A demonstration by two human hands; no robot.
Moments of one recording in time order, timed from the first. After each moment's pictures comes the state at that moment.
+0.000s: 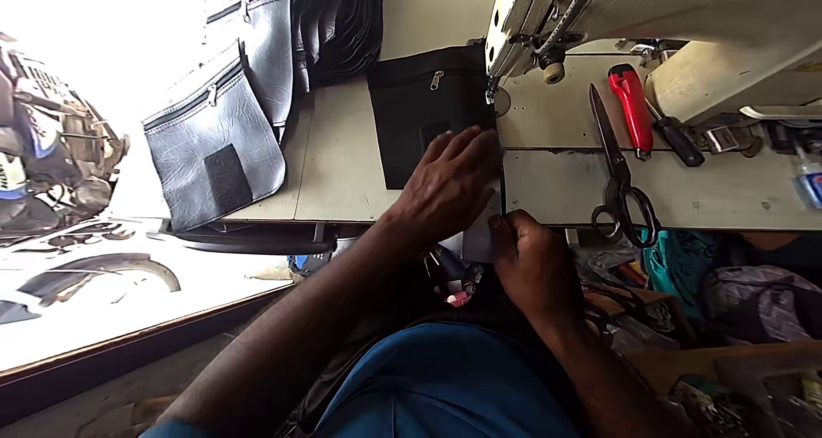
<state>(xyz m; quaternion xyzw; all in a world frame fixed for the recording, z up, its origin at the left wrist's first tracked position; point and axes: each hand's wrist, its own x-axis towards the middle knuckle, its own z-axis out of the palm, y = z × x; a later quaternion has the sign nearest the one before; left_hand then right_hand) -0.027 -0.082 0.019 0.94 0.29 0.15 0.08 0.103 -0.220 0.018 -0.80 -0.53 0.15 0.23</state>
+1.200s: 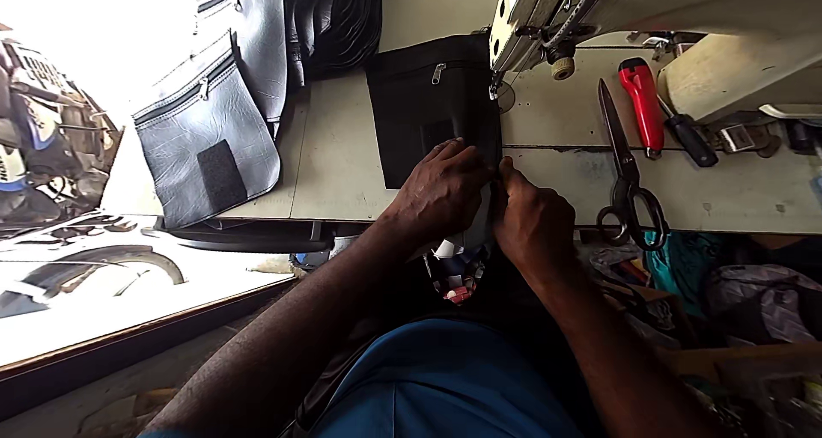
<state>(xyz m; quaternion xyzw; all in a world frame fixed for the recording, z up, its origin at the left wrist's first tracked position) -0.032 -0.074 -0.005 0.93 0.24 0.23 0.13 0.111 -0.170 0.022 -0.80 -0.60 0.03 0.10</state>
